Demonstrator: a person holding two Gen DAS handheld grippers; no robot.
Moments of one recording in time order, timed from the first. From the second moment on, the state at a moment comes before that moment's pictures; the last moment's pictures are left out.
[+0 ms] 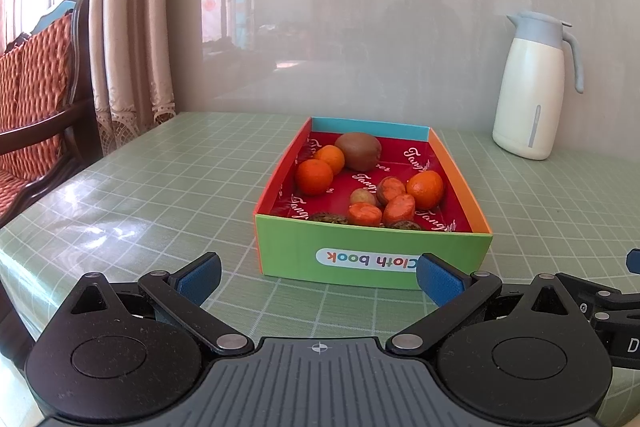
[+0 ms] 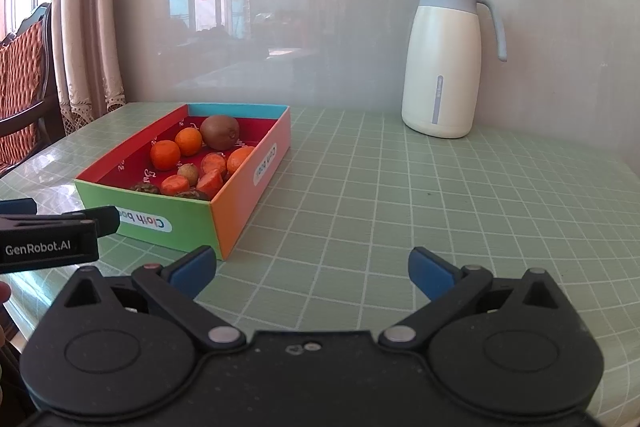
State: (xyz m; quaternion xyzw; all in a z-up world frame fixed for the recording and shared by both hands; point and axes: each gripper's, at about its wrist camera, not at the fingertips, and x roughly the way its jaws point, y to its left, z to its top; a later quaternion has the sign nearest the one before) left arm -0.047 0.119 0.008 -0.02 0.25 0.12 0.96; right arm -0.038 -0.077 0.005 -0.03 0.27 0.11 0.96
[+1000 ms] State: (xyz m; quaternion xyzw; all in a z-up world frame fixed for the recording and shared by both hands) left arm -0.046 0.120 0.010 -0.03 0.26 0.11 0.96; right arm -0.039 -0.073 0.004 -0.04 0.27 0.11 0.96
